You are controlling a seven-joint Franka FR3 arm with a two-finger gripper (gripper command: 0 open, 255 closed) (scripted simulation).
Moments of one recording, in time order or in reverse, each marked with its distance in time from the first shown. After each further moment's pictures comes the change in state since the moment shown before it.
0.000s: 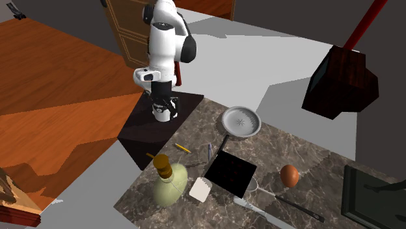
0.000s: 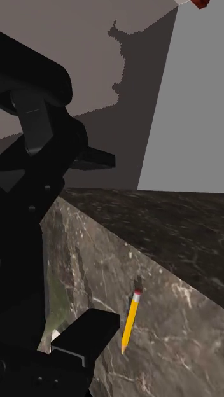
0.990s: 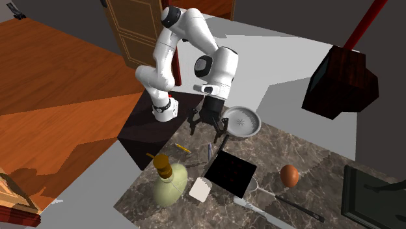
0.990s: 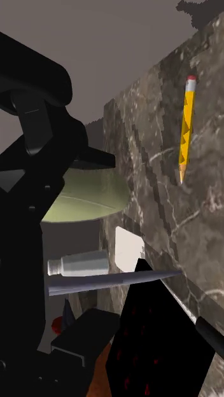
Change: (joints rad) arm -0.369 0.103 0.657 0.224 -0.079 0.348 0.548
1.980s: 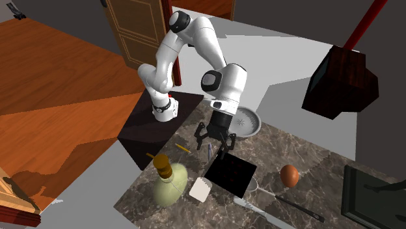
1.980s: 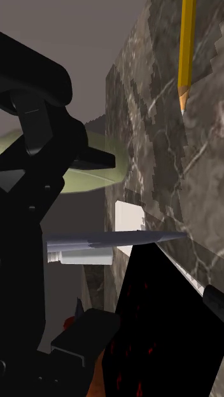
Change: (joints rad) arm -0.239 0.005 0.216 0.089 -0.030 0.111 0.110
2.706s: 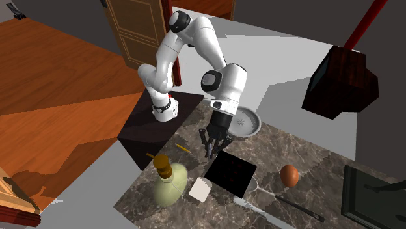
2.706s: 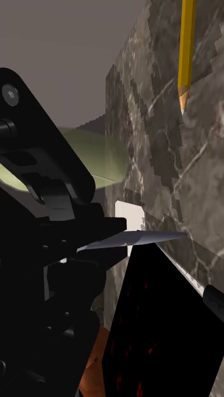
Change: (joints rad) arm 0.000 0.000 0.000 0.000 0.000 0.000 0.000
